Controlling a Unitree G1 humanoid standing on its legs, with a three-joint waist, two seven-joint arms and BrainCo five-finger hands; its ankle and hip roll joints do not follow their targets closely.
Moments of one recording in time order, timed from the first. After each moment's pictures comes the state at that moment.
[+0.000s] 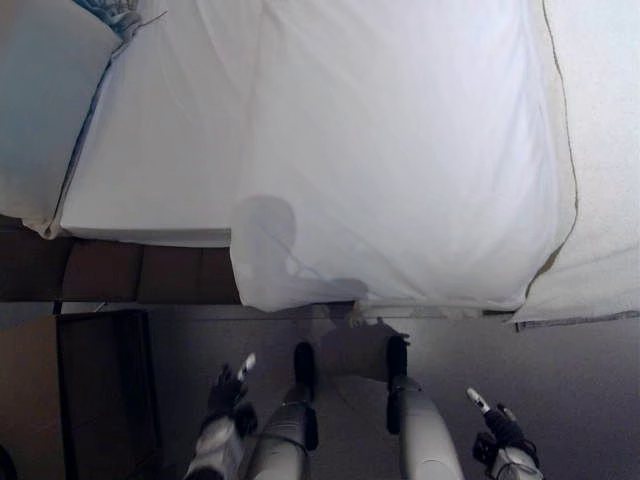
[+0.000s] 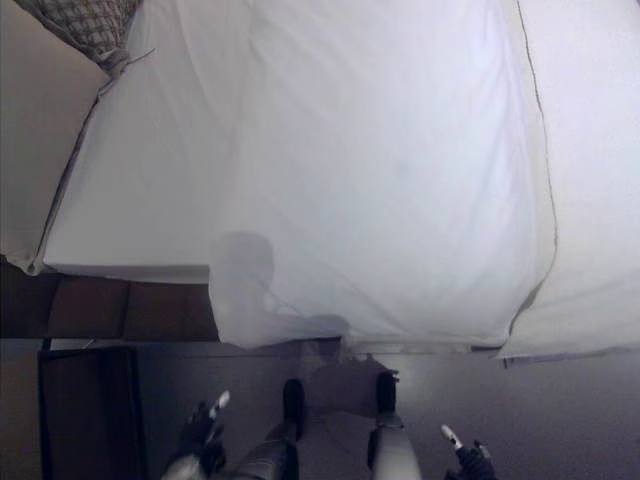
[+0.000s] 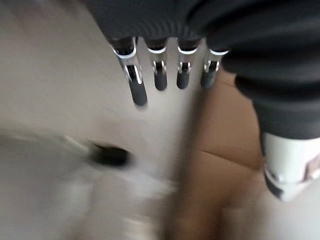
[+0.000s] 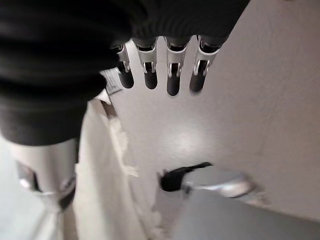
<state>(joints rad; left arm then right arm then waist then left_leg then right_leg) -0.08 0.17 -0.14 1.12 -0.50 -0.29 0.19 -0.10 -0.25 0.09 1.23 0.62 -0.25 -0.18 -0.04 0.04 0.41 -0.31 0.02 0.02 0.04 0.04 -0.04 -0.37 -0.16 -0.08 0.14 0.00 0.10</state>
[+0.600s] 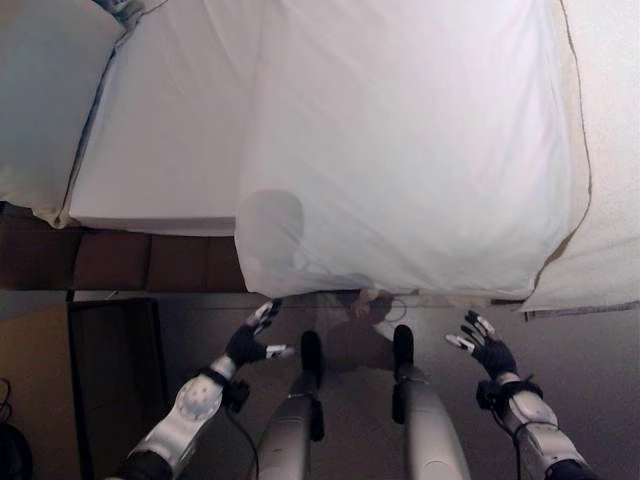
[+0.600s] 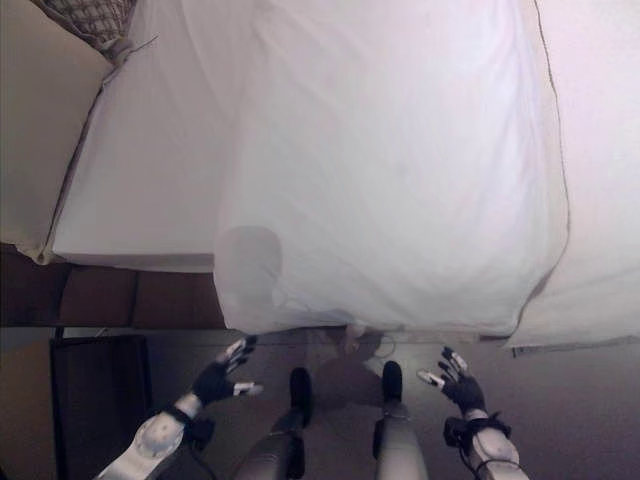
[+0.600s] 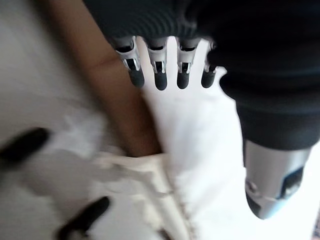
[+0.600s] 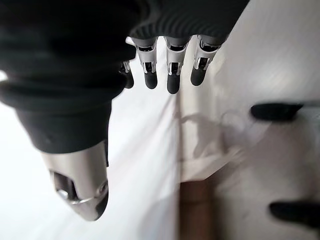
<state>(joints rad) -0.19 0.53 -0.51 0.48 -0.28 -0.39 -0.05 -0.10 -0.44 0.24 0.69 0.64 -0.31 0.05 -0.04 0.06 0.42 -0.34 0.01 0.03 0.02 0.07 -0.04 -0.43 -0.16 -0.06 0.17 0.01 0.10</state>
